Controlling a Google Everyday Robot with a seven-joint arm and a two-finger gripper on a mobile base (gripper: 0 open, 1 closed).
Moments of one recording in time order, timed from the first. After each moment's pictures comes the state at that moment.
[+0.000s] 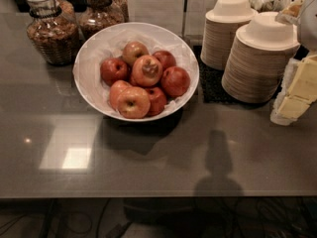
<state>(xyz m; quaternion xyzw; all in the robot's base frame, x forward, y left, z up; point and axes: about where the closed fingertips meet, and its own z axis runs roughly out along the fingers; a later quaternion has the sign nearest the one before) 0.435 -0.204 1.015 -0.60 0.77 -0.08 0.21</state>
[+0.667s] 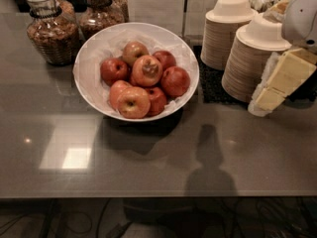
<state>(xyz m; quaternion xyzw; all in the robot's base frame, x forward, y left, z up) 0.452 -0.179 1.014 -0.58 0.77 -0.04 0.26</state>
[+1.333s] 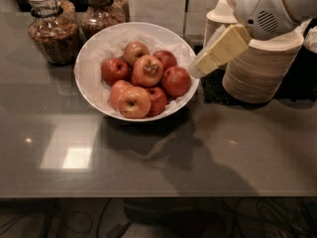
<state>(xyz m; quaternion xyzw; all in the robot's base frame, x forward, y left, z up) 0.527 -0.109 1.026 -0.51 0.75 0.08 0.41</state>
